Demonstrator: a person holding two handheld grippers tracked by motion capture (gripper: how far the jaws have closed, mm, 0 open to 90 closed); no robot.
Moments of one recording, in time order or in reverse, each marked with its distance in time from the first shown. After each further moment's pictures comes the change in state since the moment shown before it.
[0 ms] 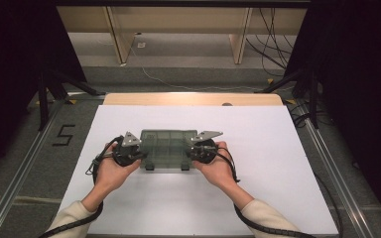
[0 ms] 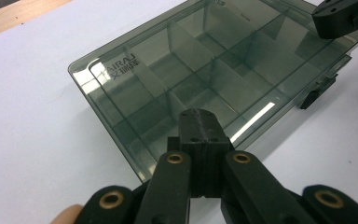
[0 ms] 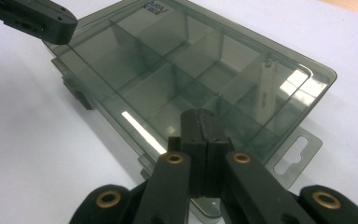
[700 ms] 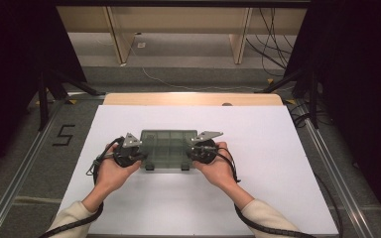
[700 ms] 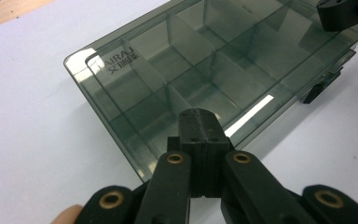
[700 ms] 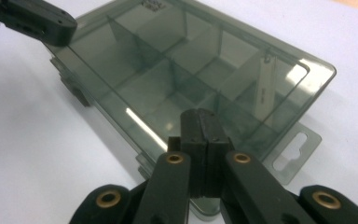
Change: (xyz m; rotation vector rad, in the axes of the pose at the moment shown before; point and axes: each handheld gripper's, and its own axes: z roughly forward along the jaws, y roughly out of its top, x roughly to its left) left arm 0.000 -0.004 0.005 0.014 -0.003 -0.005; right arm -0.001 -0.002 0.001 0.011 -0.005 0.001
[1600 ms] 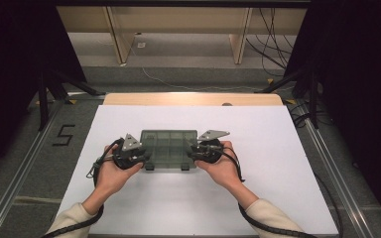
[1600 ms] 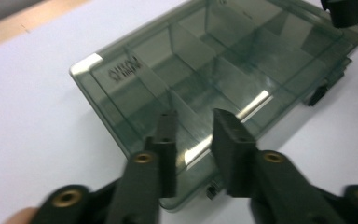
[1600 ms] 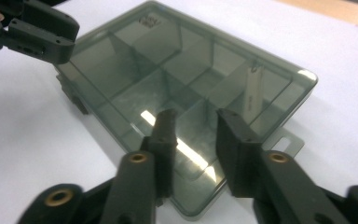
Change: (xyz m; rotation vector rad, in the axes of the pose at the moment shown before) left arm -0.002 -0.003 -0.002 -0.094 0.047 0.043; right arm -0.011 -0.003 -0.007 -0.076 0.027 0.011
